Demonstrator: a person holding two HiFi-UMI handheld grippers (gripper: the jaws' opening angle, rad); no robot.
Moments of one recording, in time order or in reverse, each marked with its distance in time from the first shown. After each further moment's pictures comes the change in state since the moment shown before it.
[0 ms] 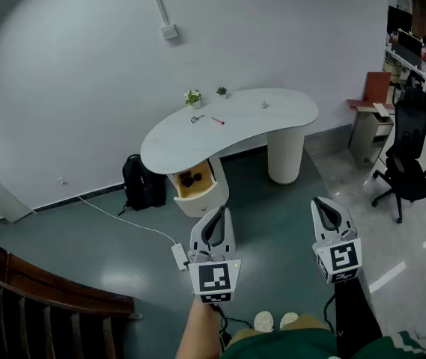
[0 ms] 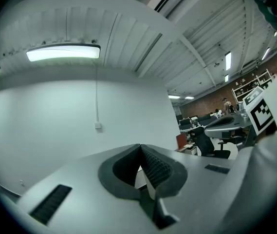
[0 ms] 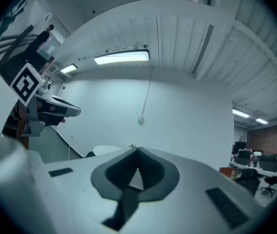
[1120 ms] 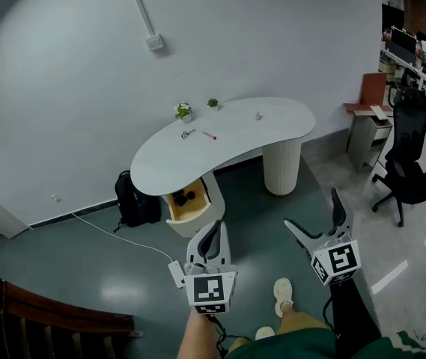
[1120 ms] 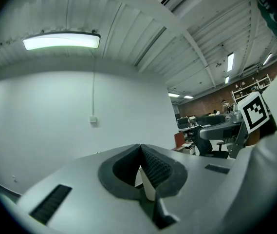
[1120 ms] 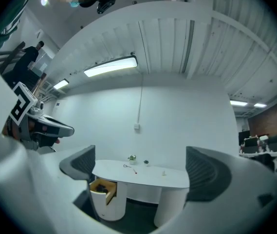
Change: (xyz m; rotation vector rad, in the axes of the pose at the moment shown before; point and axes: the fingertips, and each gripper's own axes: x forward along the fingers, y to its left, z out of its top) left arm 0.079 0.002 -0.024 -0.042 0.031 -0.039; right arm 0.077 -0.043 -0.006 0.141 -0.134 0.009
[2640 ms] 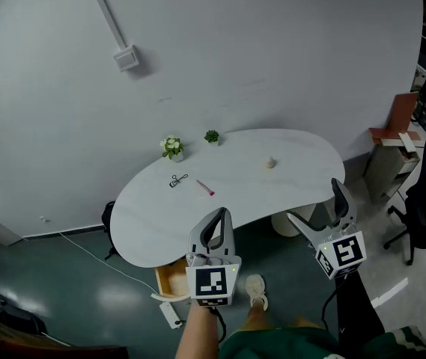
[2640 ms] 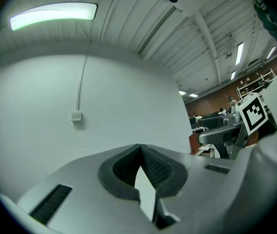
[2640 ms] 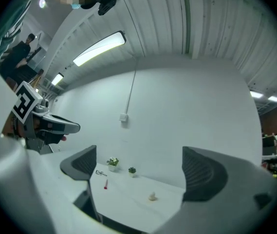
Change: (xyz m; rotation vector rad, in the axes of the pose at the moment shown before) left arm 0.434 0.102 -0.012 0.018 -0.036 0.011; right arm 0.394 -0.198 -0.077 -0.017 0.009 0.069
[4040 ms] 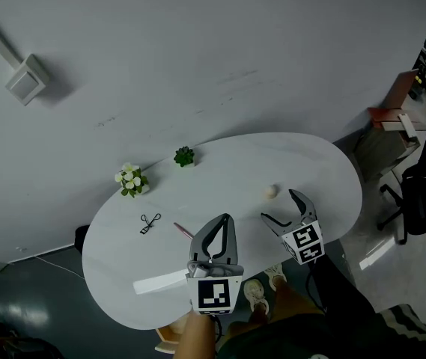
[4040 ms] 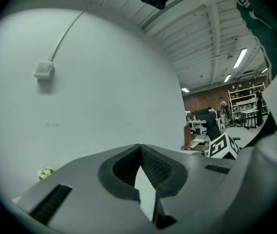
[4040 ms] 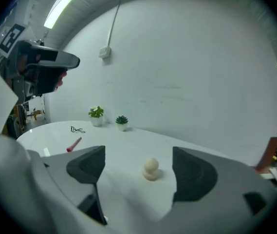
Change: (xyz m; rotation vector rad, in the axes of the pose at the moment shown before) left arm 0.284 0.065 -0.124 -0.046 0.099 -0.199; right arm 0.284 -0.053 -0.293 0.083 0.496 0.065
